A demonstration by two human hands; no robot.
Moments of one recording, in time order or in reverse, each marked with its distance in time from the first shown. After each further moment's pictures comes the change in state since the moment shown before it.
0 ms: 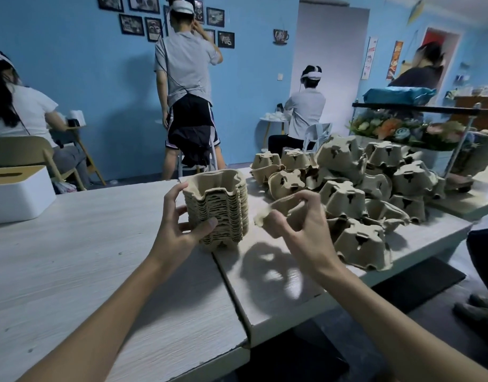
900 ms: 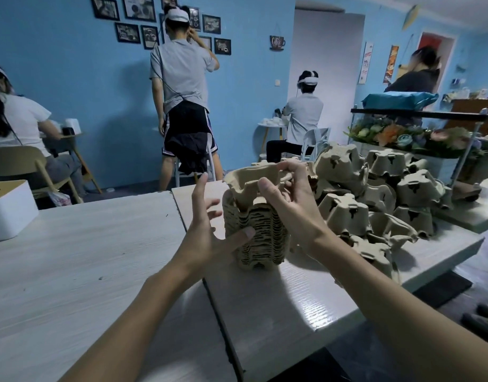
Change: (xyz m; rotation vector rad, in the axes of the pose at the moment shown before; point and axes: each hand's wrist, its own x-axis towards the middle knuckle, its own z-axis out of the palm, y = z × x) left_hand 0.033 0.008 0.053 0.152 -0.153 0.098; right_hand 0.067 -0.022 0.001 0.229 -0.136 -0.056
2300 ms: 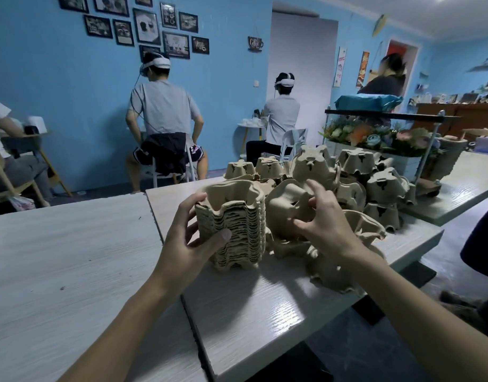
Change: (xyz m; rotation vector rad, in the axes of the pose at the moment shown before) left_hand -0.013 0.000 0.020 -0.286 0.021 -0.007; right_hand -0.013 0.041 -0.083 -0.677 0.068 0.142
